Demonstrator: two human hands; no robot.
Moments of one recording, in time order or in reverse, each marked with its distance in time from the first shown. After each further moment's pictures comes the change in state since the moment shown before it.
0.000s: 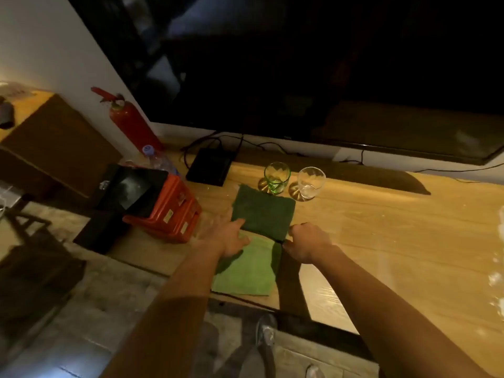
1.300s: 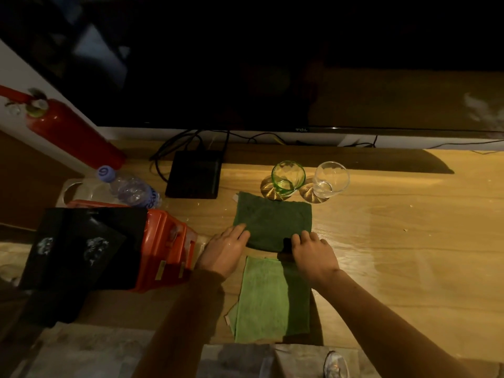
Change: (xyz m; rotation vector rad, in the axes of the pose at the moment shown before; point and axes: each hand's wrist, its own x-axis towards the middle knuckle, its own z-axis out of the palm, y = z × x) left_hand 0.123 -0.088 0.041 0.160 0.281 0.486; right_hand 0.096 -0.037 0.066 -0.189 -0.011 0.144
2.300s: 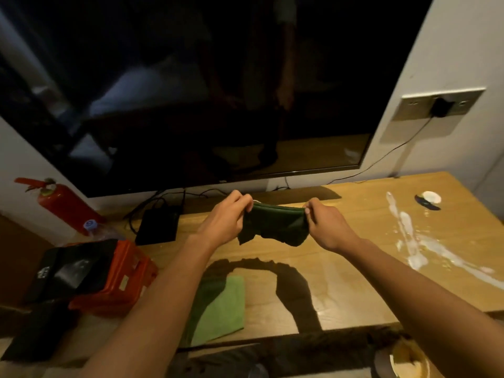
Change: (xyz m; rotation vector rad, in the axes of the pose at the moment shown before) left_hand 0.010 0.217 -0.186 -0.172 0.340 0.232; right_hand -0.187 0.187 -0.110 0.620 0.600 0.116
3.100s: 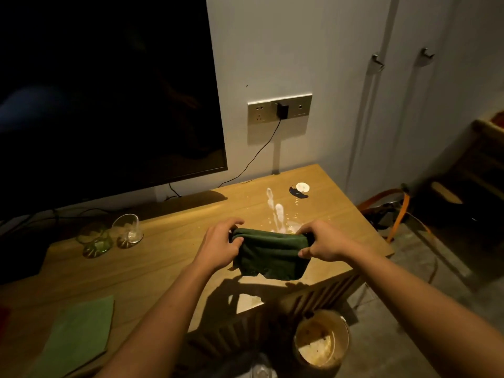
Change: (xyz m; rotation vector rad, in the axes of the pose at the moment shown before) left_hand 0.053 0.303 0.180 -0.423 -0.104 -0.122; right_hand -0.156 0.271 -0.200 -0.025 -0.263 0.271
